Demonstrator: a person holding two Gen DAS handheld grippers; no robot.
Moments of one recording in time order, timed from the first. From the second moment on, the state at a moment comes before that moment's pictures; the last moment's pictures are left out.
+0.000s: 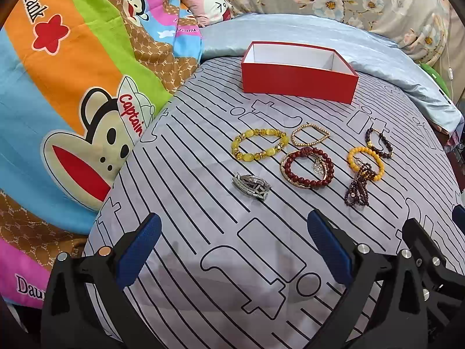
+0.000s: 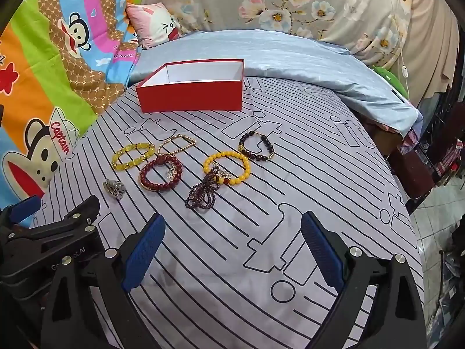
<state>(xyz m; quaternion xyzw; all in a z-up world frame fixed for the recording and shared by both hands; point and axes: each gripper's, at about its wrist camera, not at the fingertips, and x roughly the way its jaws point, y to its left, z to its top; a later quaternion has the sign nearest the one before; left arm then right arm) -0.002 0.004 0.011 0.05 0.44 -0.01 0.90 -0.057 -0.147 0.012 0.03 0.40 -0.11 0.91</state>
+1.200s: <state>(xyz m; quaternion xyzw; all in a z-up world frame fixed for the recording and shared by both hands) 0.000 0.001 0.004 0.05 0.44 -0.01 0.90 -0.053 -0.148 0.005 0.03 0.41 -0.11 0.91</state>
